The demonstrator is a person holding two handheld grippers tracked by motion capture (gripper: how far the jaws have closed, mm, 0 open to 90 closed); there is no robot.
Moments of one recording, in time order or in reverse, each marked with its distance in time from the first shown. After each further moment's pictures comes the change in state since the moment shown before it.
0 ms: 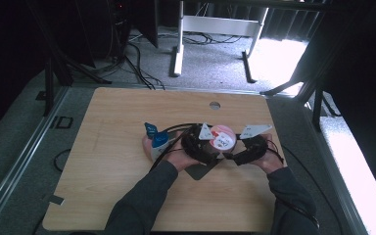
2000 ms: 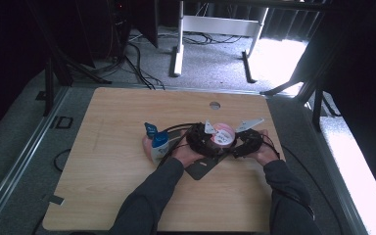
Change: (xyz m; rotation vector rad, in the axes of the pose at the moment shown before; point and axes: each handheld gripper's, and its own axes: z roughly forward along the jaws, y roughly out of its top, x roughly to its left) left arm 0.019 -0.008 0.048 0.067 0.016 -0.090; right arm -0.034 -0.011 0.033 0.122 -0.018 0.073
